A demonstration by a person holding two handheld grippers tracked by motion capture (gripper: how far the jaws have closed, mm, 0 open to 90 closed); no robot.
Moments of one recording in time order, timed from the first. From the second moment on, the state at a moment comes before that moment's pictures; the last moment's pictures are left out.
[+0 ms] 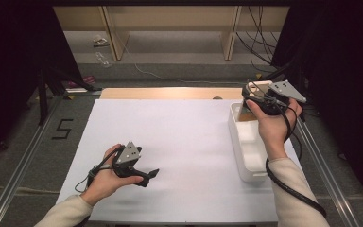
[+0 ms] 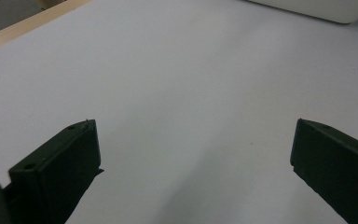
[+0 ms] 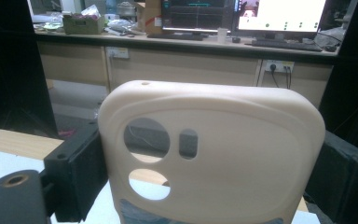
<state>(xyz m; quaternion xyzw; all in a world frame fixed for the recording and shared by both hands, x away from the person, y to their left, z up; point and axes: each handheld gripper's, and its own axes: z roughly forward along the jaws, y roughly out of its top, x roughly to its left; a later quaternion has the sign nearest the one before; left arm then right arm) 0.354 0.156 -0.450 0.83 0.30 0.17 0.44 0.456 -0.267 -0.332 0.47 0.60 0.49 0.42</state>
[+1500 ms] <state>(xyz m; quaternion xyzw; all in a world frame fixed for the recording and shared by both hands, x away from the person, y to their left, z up) 0.354 0.156 -0.451 0.83 0.30 0.17 0.44 0.479 -0.264 -0.331 0.48 0.61 0.48 0.41</state>
